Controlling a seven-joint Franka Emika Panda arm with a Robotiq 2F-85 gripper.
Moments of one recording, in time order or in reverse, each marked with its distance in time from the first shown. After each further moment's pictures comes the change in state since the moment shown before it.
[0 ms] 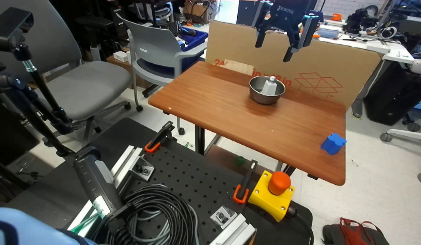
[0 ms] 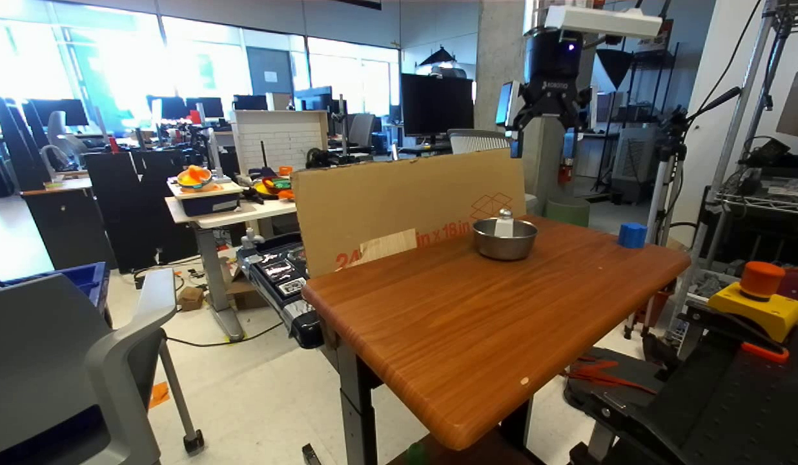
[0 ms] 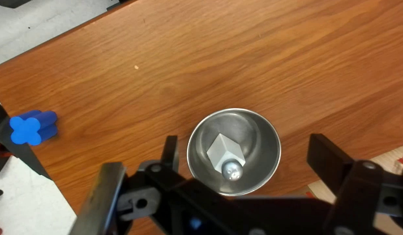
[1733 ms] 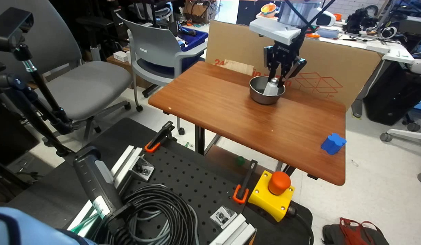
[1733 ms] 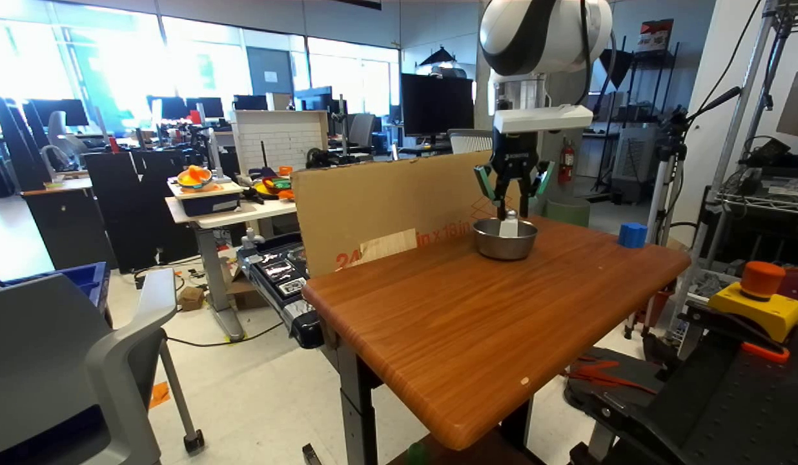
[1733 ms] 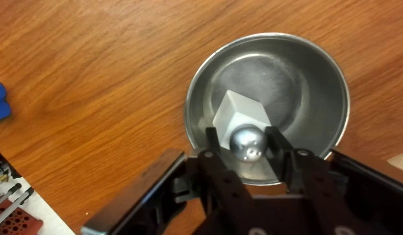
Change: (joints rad) arm 0.080 0.326 -0.086 0.200 -0.061 0.161 0.173
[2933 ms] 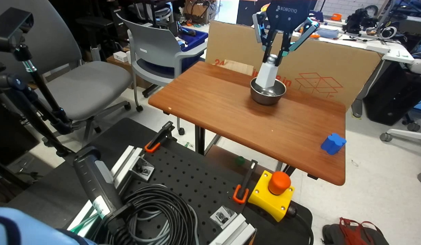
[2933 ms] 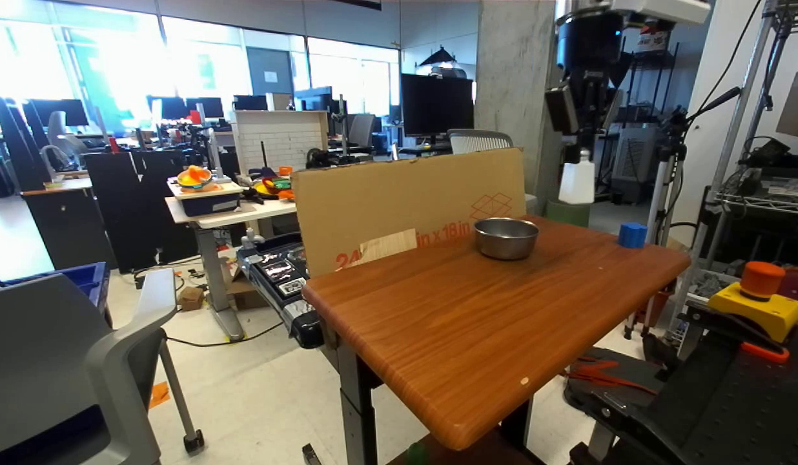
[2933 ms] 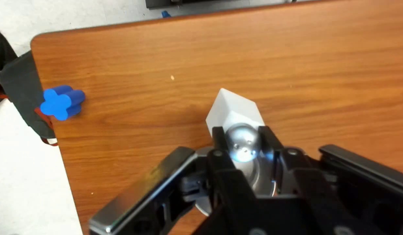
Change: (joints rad) arm -0.029 -0.497 0.026 -0.396 -0.029 -0.123 -0.449
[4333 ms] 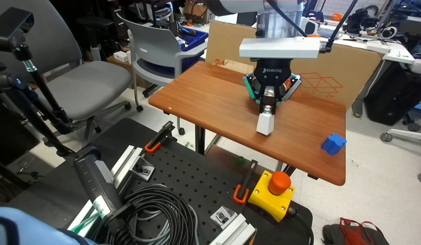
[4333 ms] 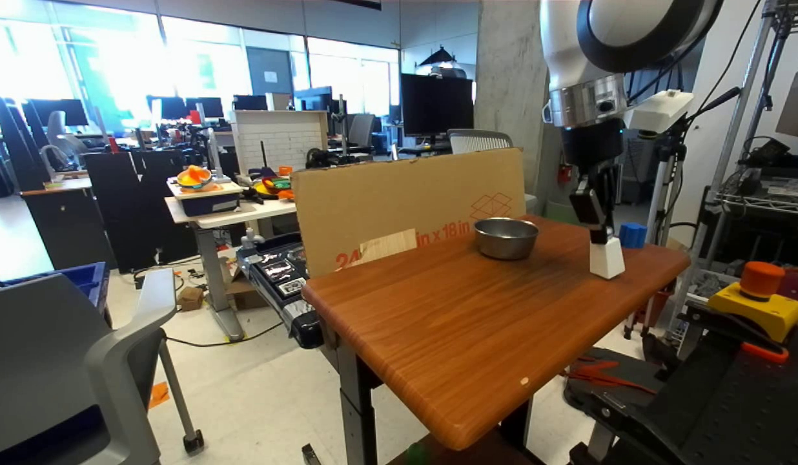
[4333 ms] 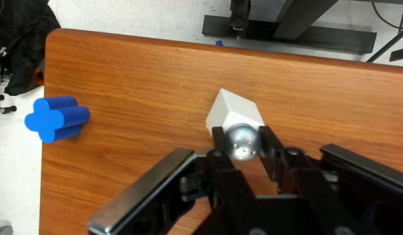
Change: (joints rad) arm -0.008 0.199 0.017 -0.076 -0.302 0.167 0.020
